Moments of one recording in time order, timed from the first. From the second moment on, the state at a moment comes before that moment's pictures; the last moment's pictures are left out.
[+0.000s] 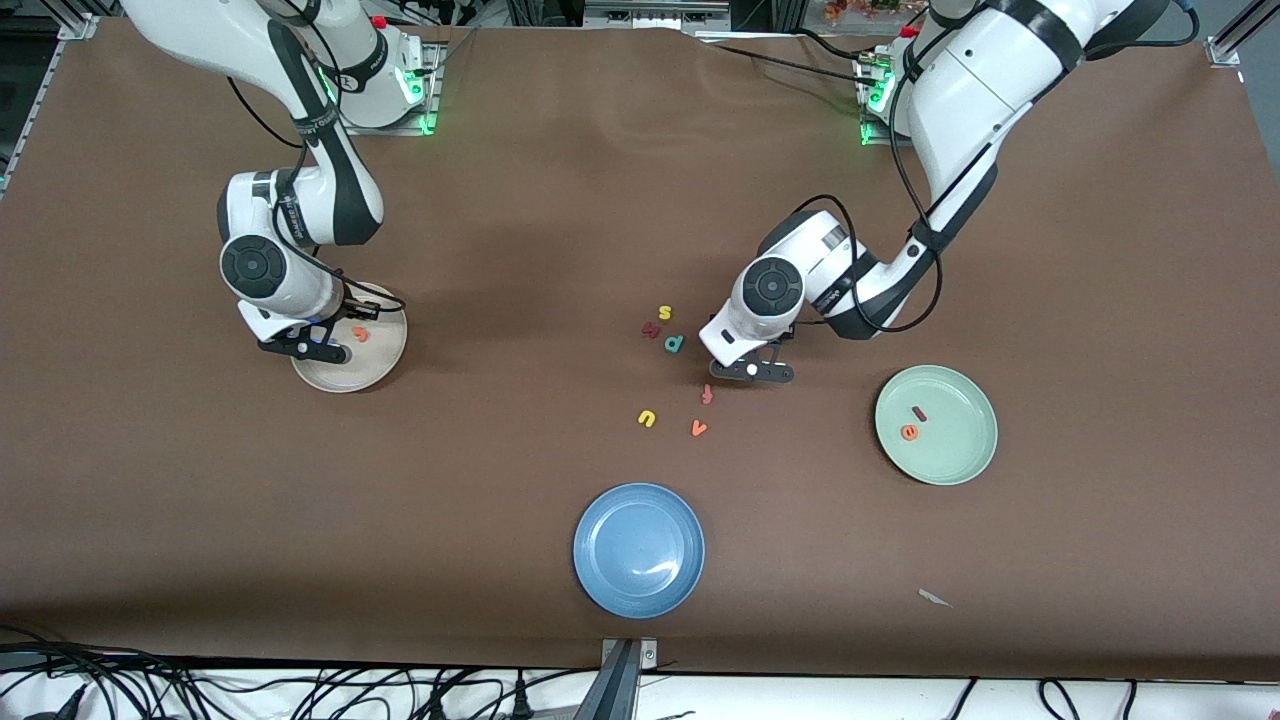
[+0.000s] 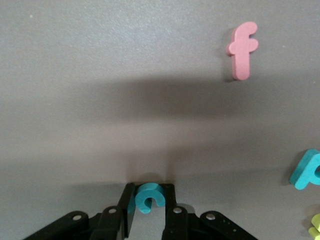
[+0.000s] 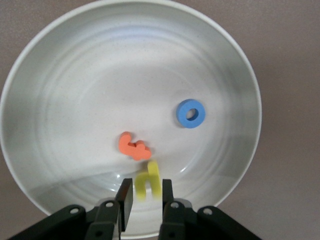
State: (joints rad) left arm -0.09 0.72 -0.54 -1.81 0.35 2.22 -0.72; right arm 0.42 0.33 -0.28 -2.26 -0.05 2.34 0.33
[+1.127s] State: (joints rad) left arm 0.04 0.63 -0.55 -1.78 0.35 2.17 -0.74; right arm 0.42 0.23 -0.29 -1.80 -0.05 1.89 0.30
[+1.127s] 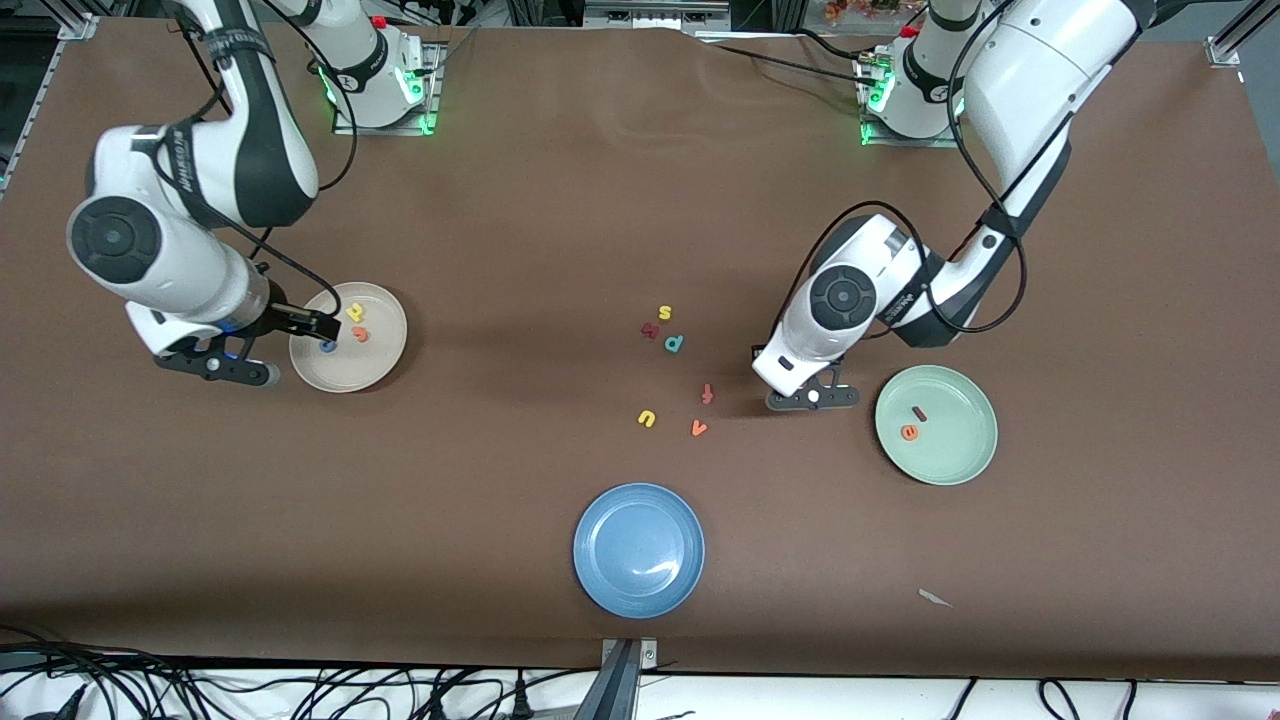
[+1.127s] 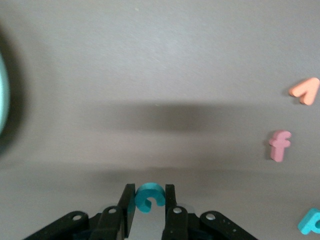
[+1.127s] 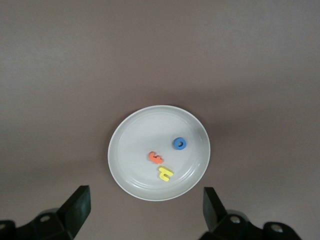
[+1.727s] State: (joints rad) left arm 0.13 0.63 -0.55 -1.77 0.35 2.12 -0.58; right arm 0.38 0.23 -0.30 -1.62 -0.05 1.81 0.27
